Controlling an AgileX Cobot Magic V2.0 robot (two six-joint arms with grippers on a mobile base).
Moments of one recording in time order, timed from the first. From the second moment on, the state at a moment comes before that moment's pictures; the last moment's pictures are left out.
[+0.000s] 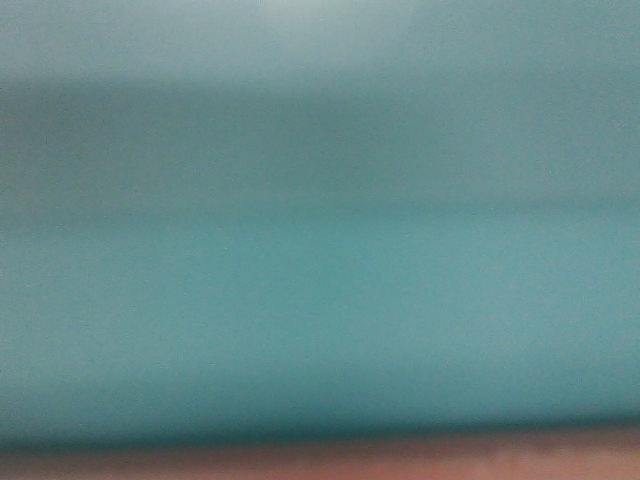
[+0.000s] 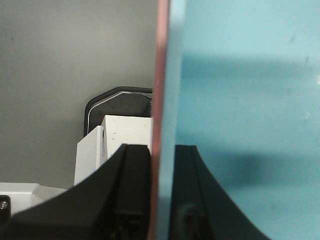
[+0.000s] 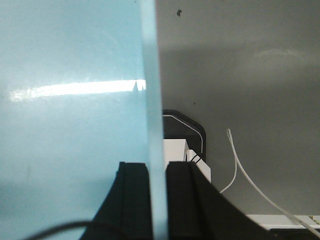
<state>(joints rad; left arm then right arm) -0.89 1.26 -1.16 0.02 1.26 -0.94 0.86 1.27 -1.14 -0.12 1.26 0.91</state>
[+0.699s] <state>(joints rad) -0.89 1.26 -1.16 0.02 1.26 -0.94 0.86 1.27 -1.13 -0.12 1.26 0.91</state>
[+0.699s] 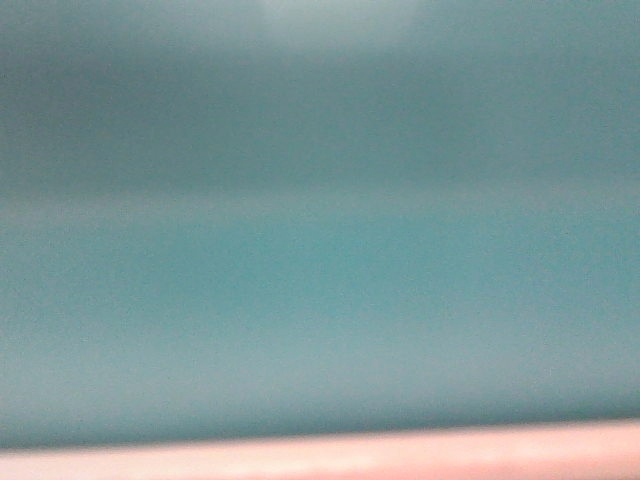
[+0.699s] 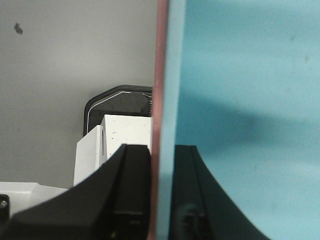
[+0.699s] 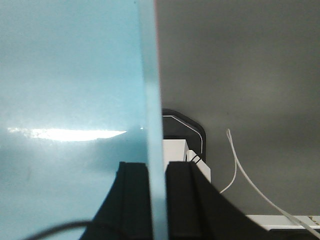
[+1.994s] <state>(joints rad) -0.89 1.27 -1.16 0.02 1.26 -0.94 0.86 1.27 -1.13 -0.12 1.26 0.91</state>
